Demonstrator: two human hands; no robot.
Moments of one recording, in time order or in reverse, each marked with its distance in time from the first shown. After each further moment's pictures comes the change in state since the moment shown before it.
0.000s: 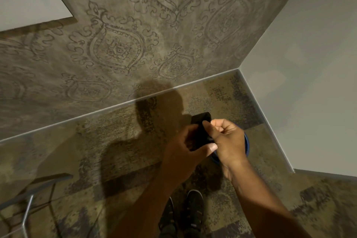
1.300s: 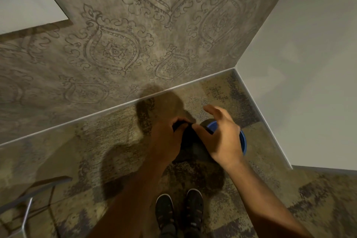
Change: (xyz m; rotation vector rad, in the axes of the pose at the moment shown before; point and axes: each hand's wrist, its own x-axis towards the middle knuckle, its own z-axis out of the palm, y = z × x) left_hand 0.025 0.015 -0.018 0.473 0.200 0.115; right_hand -0.006 -0.011 -0.018 -0.815 -0.065 -0.510
